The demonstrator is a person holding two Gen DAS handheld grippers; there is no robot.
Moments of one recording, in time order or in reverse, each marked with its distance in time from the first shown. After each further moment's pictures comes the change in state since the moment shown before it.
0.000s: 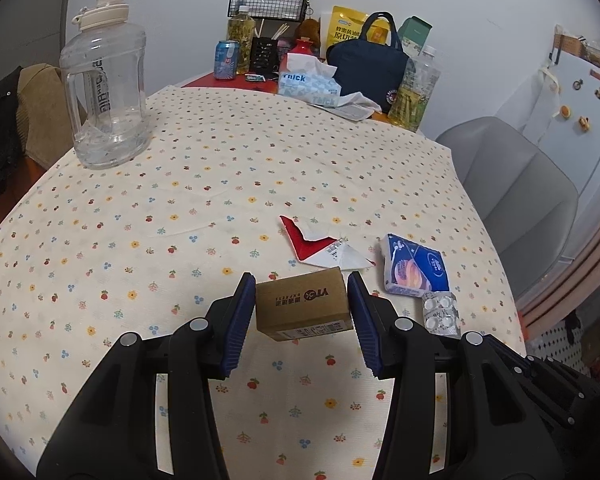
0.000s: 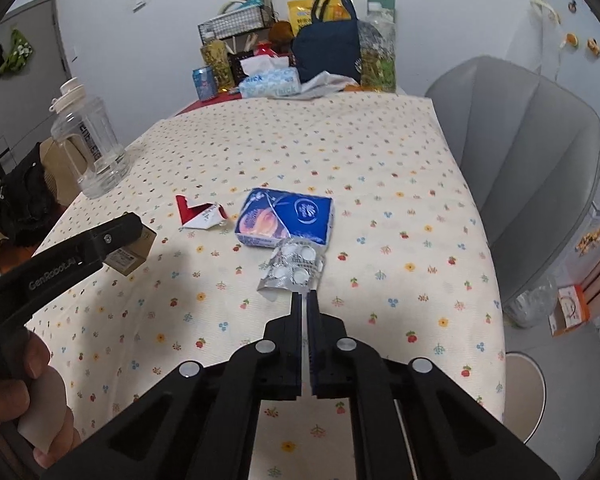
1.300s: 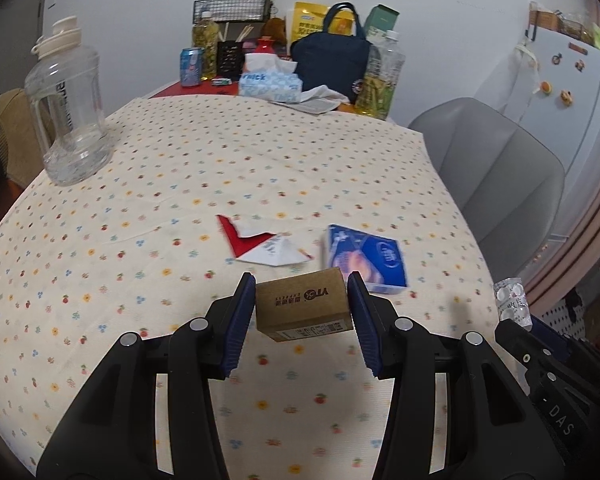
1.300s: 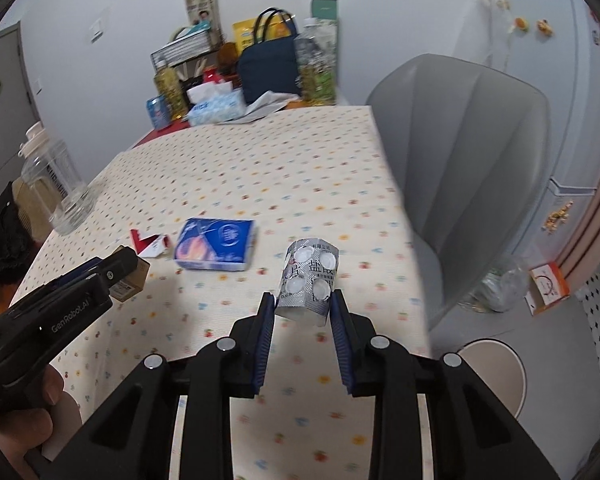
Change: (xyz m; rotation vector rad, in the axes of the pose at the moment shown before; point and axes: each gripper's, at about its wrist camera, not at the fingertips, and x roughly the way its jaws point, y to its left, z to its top) left arm 0.004 -0.054 -0.006 0.089 -0.002 -0.036; right arm -0.038 -0.049 0.001 0.105 -0.070 -0.118
